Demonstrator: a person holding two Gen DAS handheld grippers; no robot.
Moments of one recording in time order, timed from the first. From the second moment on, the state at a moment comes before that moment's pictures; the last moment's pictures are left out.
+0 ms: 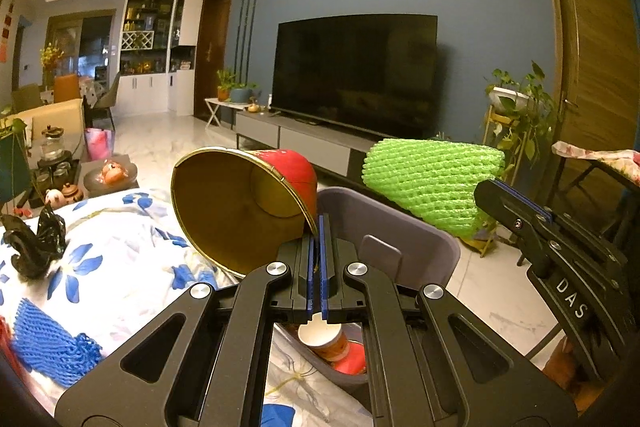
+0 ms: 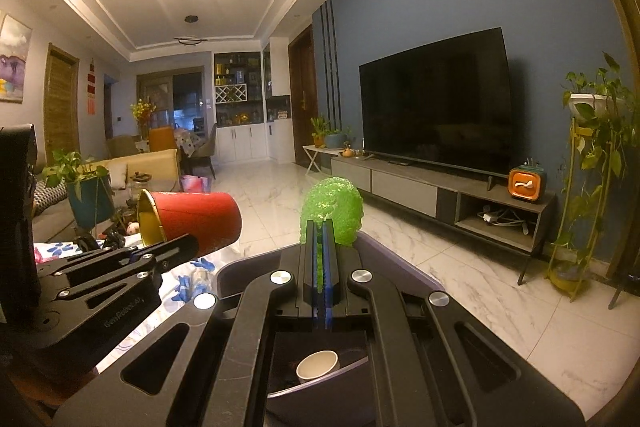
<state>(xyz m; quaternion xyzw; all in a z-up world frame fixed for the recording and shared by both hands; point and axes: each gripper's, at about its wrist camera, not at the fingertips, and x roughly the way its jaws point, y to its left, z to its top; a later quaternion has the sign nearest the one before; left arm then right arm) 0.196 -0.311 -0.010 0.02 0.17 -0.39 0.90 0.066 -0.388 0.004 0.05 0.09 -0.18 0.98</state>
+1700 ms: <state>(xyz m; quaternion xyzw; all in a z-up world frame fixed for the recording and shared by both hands) 0.213 -0.305 -0.024 -0.02 0.20 -0.39 0.90 0.091 -0.398 -0.012 0.08 0.12 -0.17 0.97</state>
